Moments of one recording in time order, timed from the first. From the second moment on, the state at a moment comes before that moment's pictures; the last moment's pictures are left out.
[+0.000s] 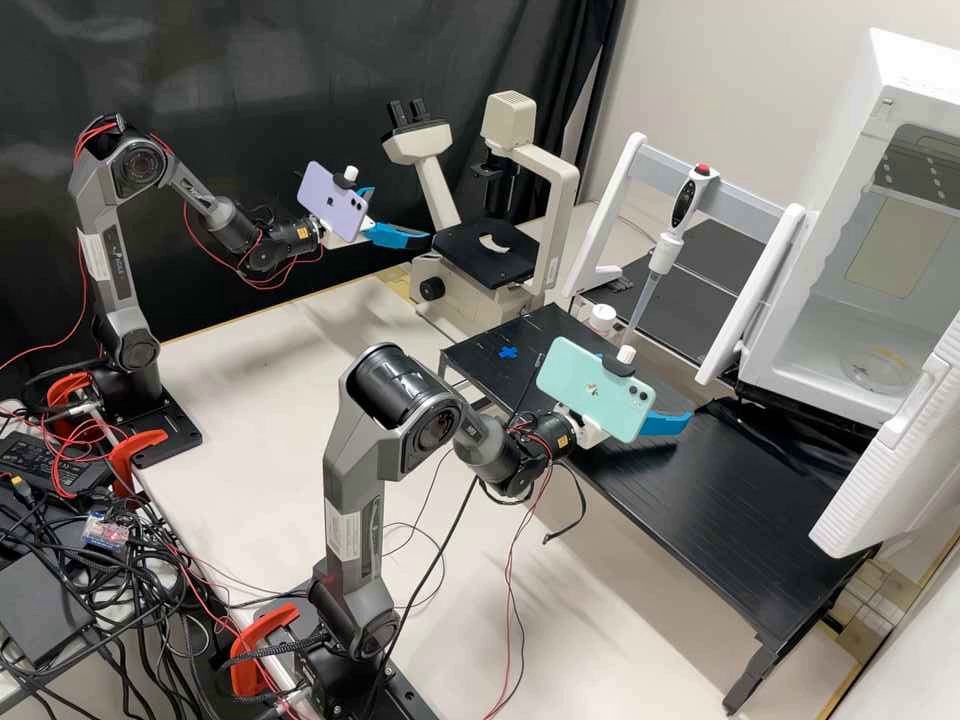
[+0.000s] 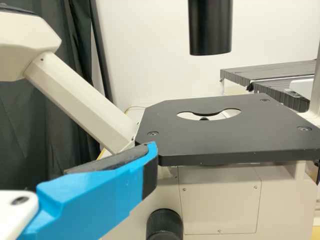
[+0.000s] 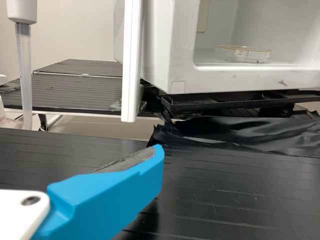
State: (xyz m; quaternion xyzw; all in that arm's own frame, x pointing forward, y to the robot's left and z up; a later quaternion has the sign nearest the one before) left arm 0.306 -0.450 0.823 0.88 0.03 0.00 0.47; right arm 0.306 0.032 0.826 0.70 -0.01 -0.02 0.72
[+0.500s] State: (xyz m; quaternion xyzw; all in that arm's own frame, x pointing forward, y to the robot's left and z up) left arm 0.306 -0.450 0.823 0.88 0.03 0.00 0.47; right arm 0.302 0.023 0.827 0.70 -0.01 -0.03 0.72
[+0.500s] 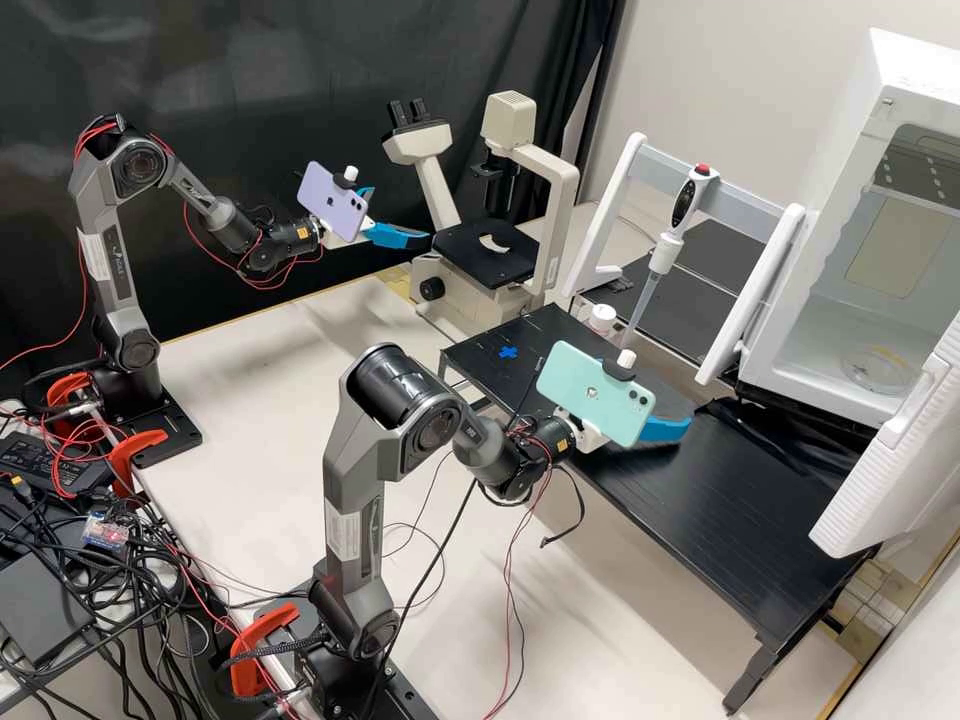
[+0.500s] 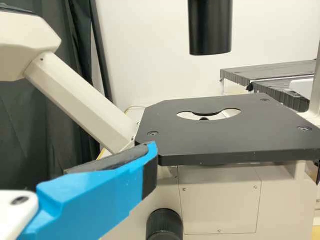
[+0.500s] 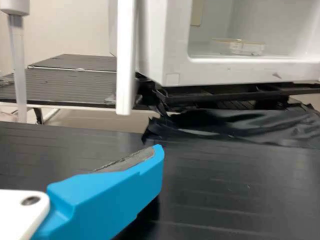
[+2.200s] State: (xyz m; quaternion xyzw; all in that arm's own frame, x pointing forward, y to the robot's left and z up) left arm 0.306 -0.450 0.823 0.88 0.03 0.00 0.47; right arm 0.472 -0.038 0.997 0.73 -0.16 0.06 0.66
